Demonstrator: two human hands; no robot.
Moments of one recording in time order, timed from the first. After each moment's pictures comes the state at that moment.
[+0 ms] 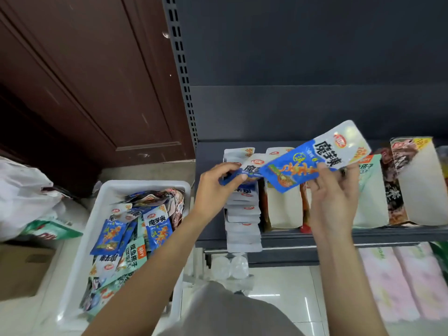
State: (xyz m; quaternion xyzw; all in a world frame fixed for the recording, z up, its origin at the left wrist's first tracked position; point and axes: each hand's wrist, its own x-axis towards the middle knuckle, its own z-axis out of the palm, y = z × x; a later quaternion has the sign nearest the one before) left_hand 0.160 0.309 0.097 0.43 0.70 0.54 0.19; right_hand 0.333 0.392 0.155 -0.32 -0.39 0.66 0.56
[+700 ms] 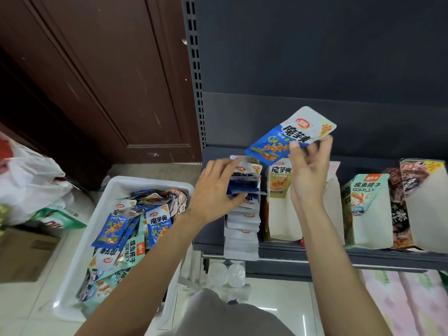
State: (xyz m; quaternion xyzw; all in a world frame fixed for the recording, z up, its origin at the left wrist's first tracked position) left_hand 0.149 0.304 0.105 0.56 0.78 0.26 0.03; right_hand 0.278 0.431 0.157 -0.25 -0.52 0.64 0.51
